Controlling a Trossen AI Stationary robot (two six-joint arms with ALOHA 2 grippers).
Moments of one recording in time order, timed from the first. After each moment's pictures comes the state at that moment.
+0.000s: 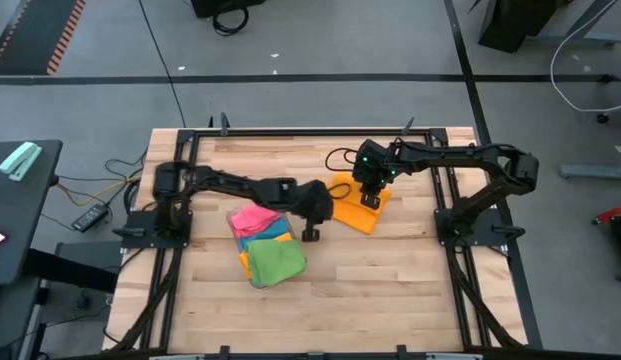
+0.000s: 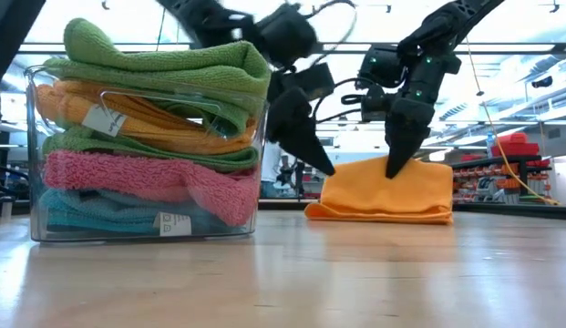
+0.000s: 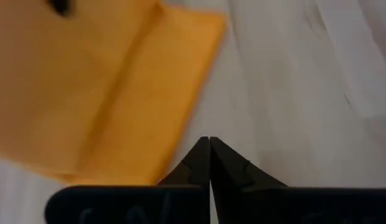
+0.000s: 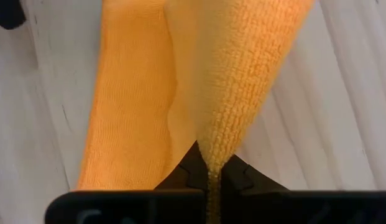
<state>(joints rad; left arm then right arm) 0.07 1.97 1.30 -0.17 0.05 0.17 -0.42 1.47 0.90 -0.61 -0.15 -0.07</state>
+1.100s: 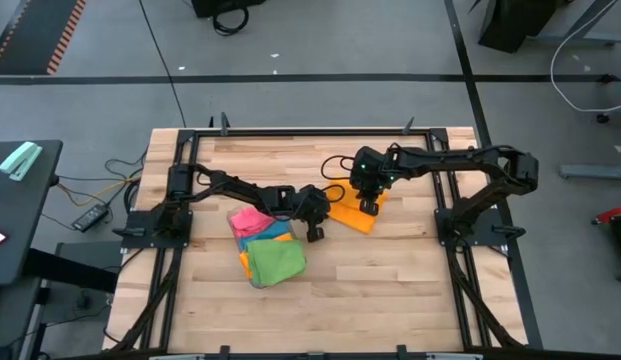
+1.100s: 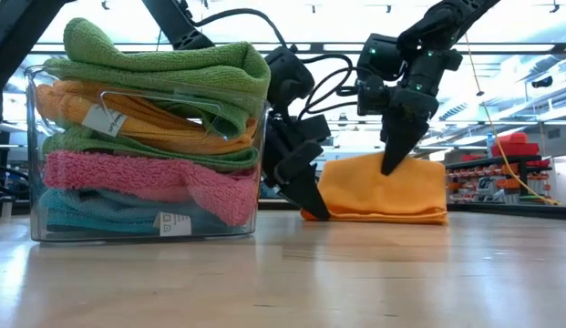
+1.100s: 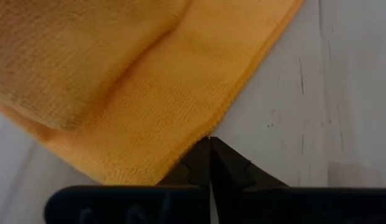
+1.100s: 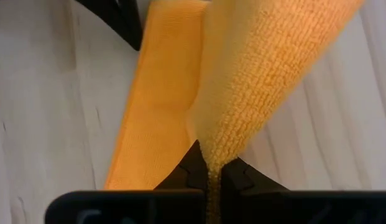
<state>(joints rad) 0.07 2.06 1.15 0.11 -0.05 -0.08 -0.35 1.47 0.90 -0.58 -0.17 -0.07</state>
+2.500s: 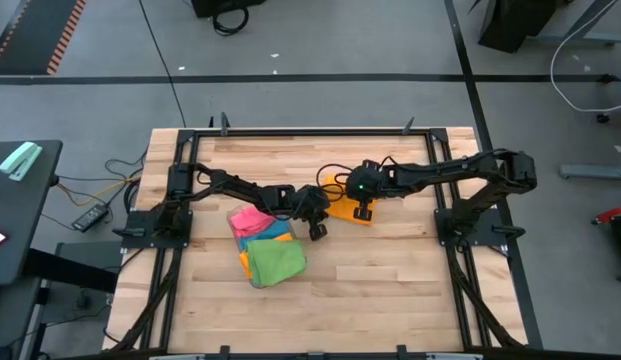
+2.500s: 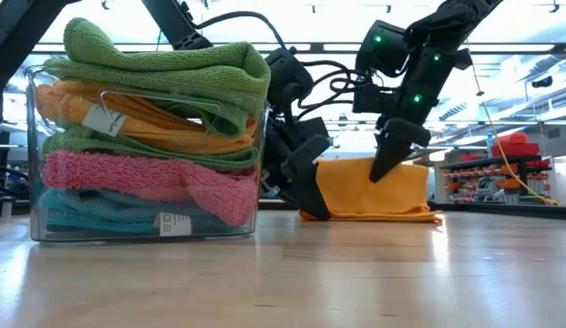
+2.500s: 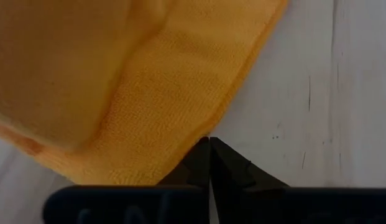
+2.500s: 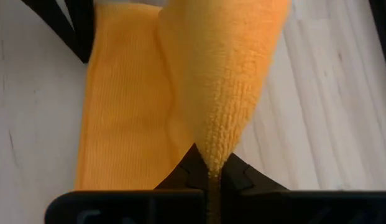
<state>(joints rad) 0.09 2.06 1.15 0.12 -0.05 -0.23 -0.19 1.48 0.83 -0.39 0.24 -0.07</state>
